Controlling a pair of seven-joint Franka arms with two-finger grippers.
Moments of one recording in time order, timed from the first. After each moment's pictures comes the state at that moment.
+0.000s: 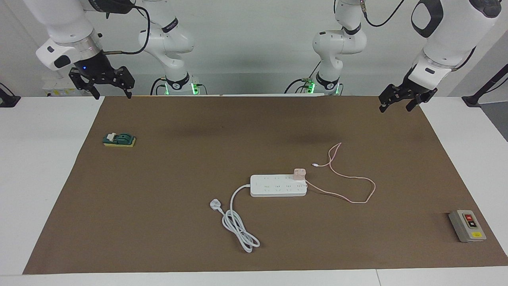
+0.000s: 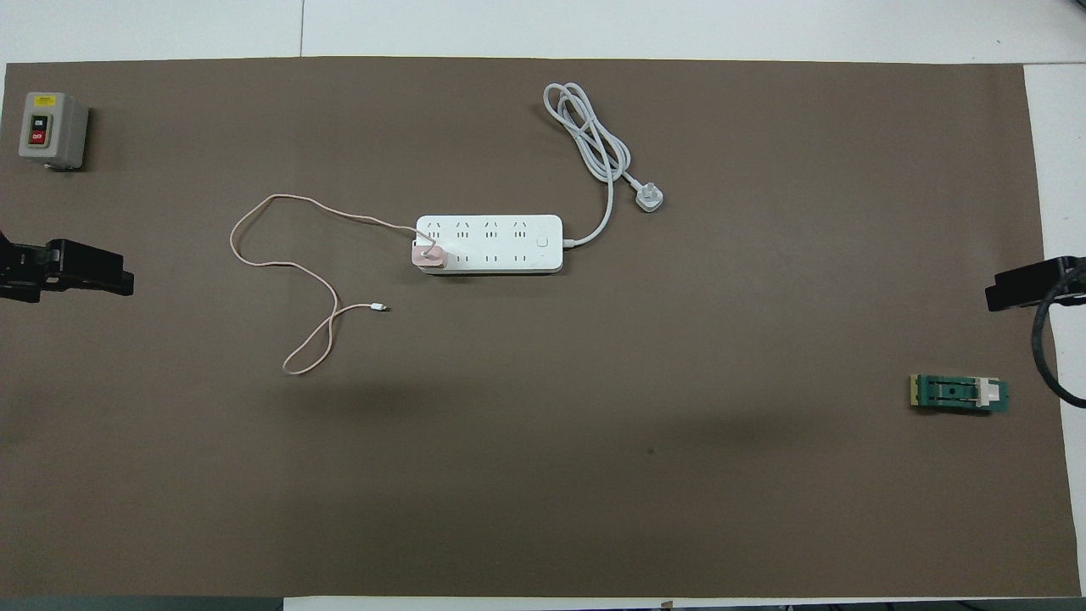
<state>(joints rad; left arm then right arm) -0.06 -0.06 0.04 -1.70 -0.04 1.59 0.00 -0.03 -0.09 -0.03 -1.63 -0.03 1.49 -0.09</state>
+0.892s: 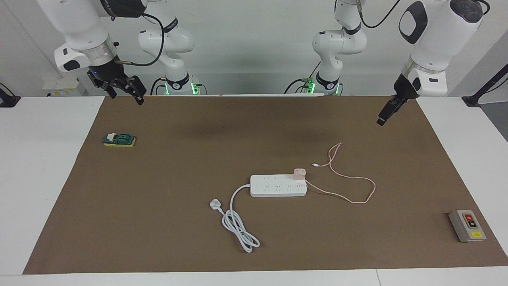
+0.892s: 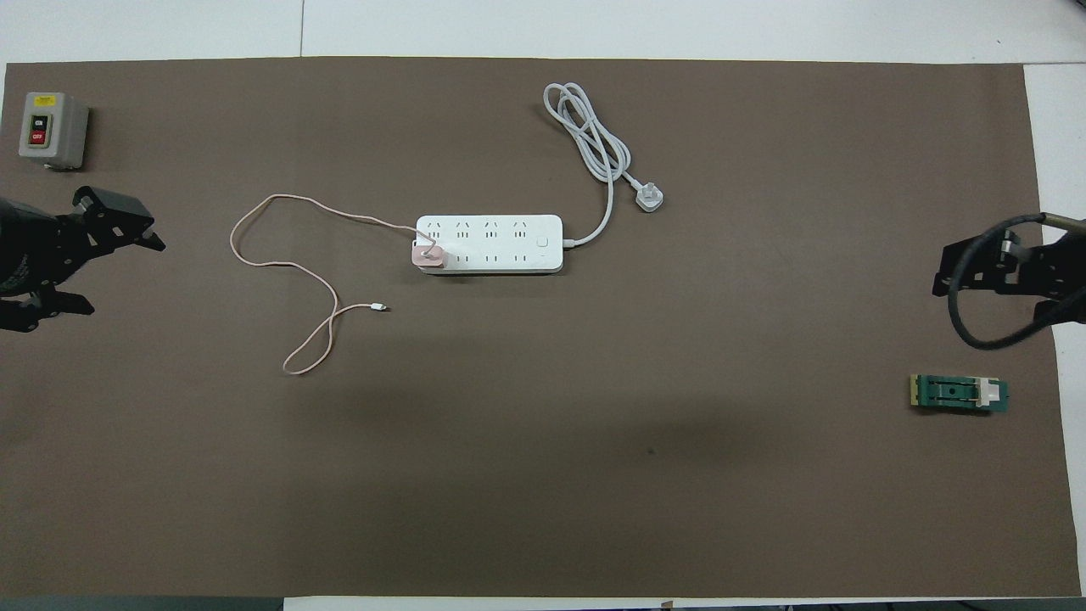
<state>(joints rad) -0.10 -0.08 0.02 -1.80 -0.04 1.76 -0.85 0.04 -0.08 -0.02 -1.67 0.03 1.51 0.41</state>
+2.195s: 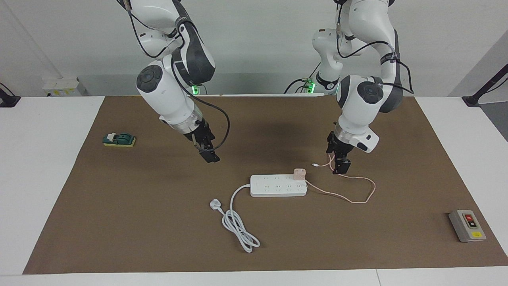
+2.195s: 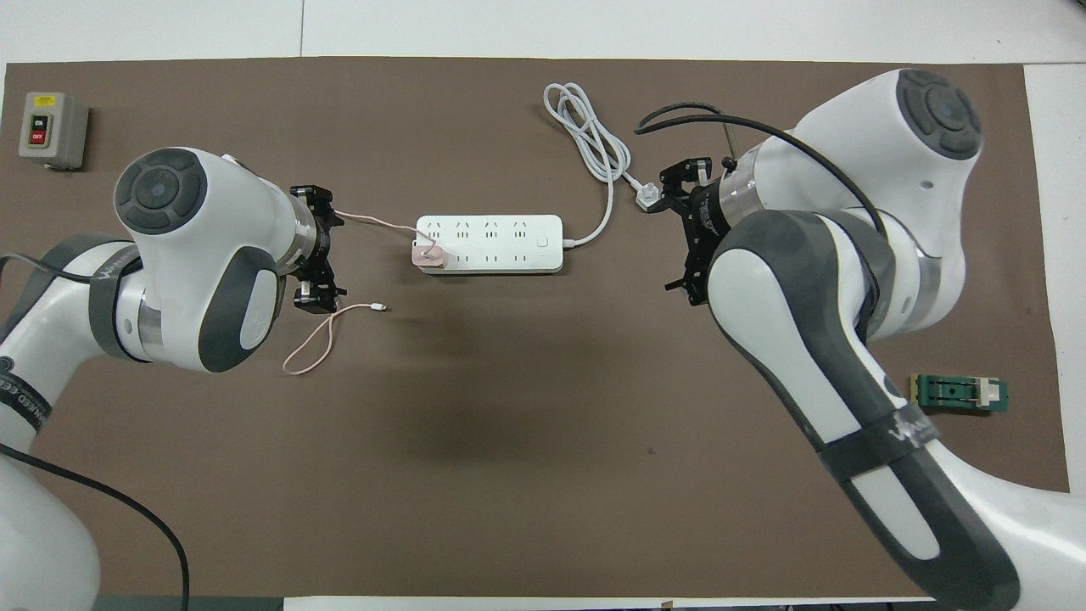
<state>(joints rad) -0.33 0.21 0.01 -1.94 -0.04 2.23 -1.83 0.31 0.26 -0.01 -1.70 0.37 2.01 1.55</state>
